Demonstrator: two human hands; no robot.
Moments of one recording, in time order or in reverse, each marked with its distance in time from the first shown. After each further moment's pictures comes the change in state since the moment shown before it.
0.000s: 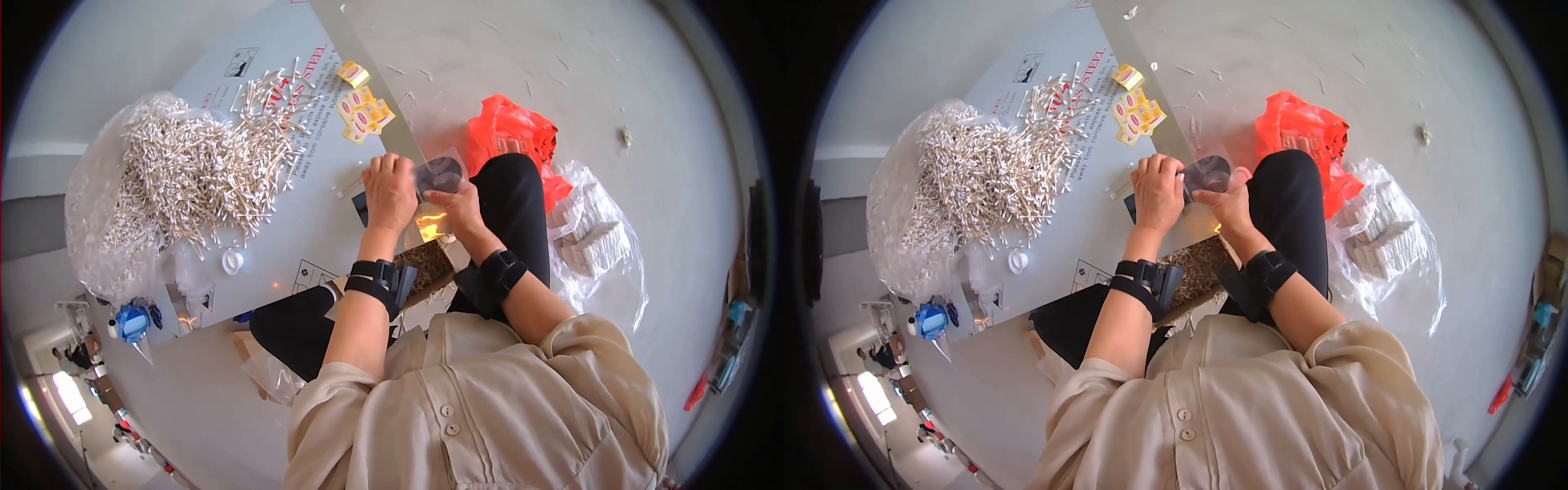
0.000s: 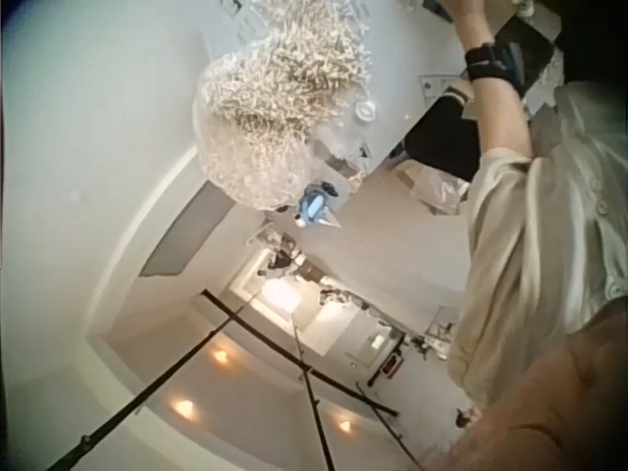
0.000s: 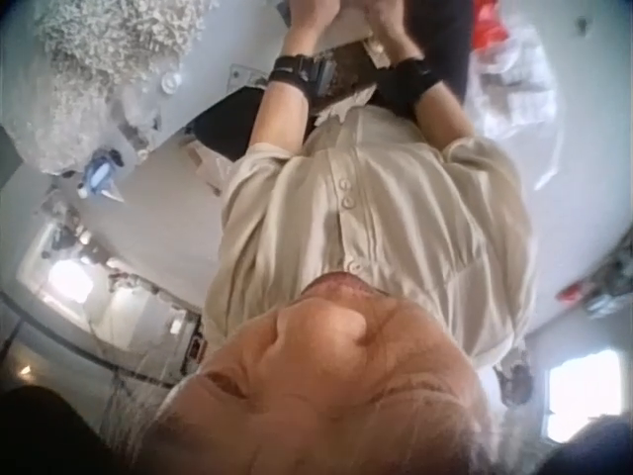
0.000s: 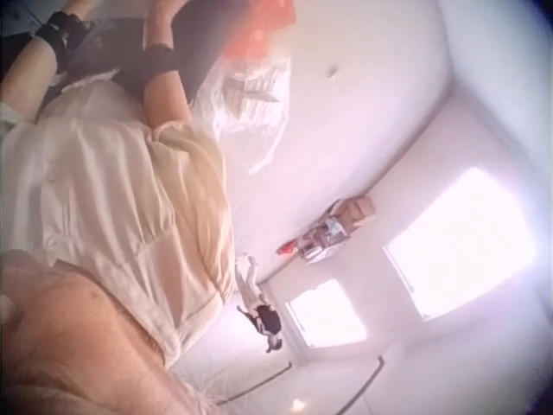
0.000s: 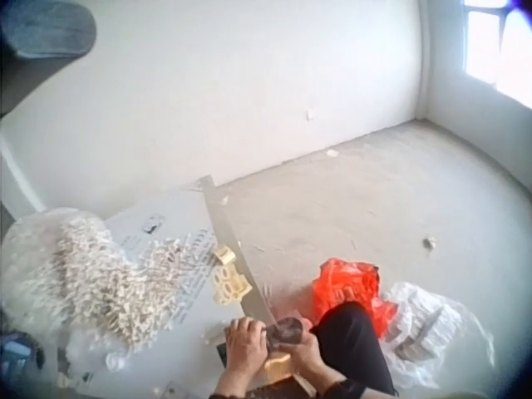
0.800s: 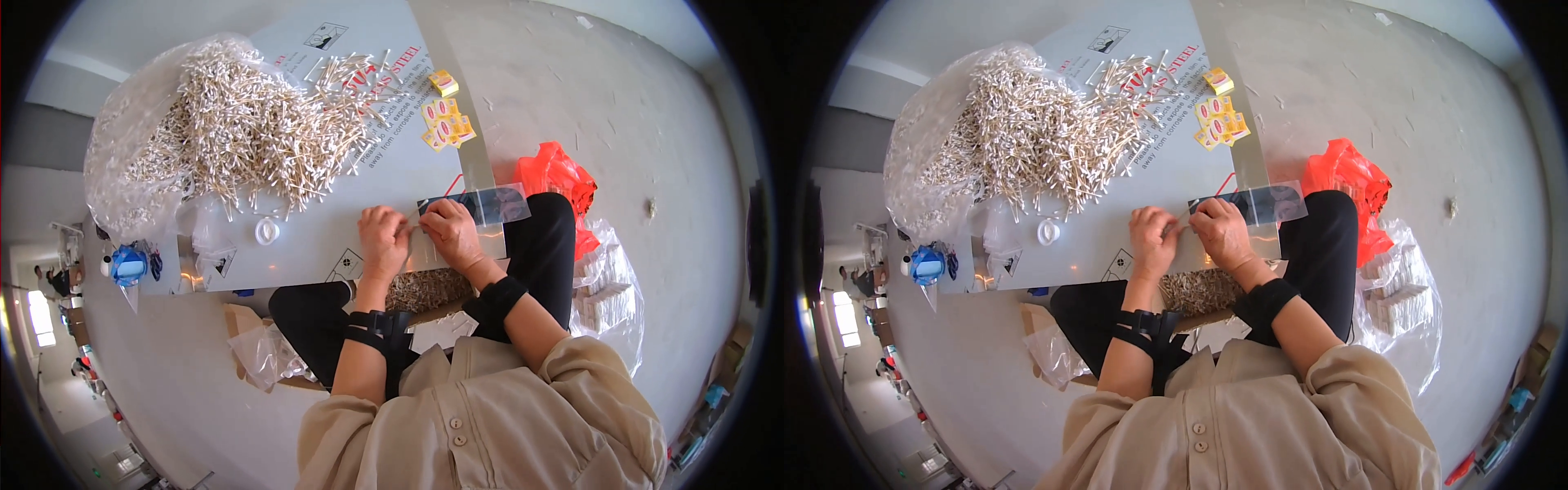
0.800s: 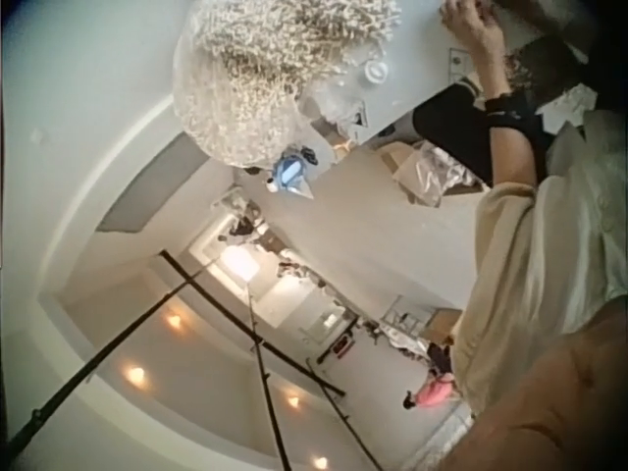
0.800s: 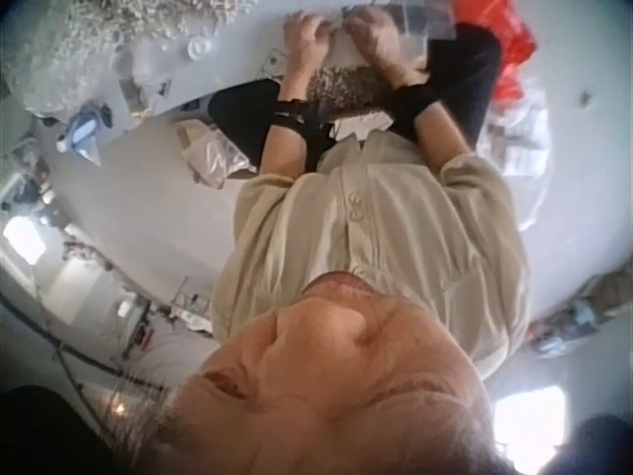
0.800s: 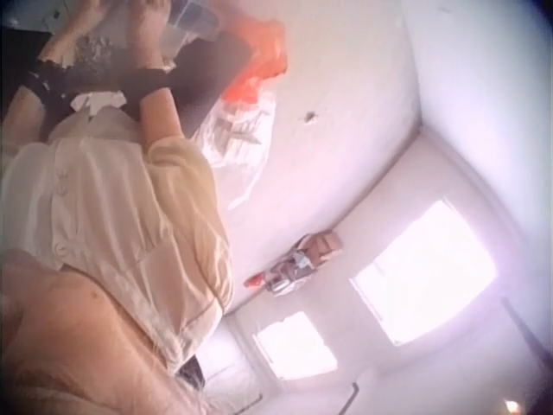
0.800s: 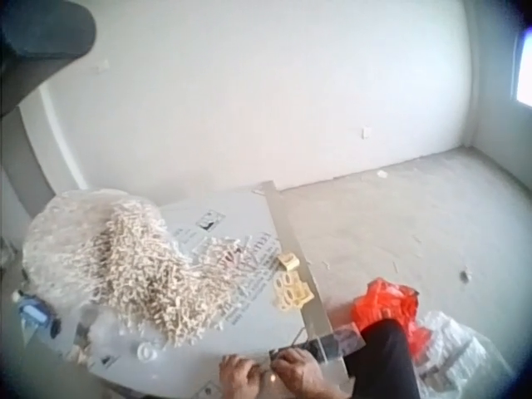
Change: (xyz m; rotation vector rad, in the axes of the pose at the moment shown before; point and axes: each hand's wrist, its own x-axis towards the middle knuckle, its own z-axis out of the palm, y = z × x) left_hand -0.093 -0.075 -0.053 -0.072 0.227 -0.249; right_hand -0.013 0.018 0.075 -1.045 -0.455 -1.019
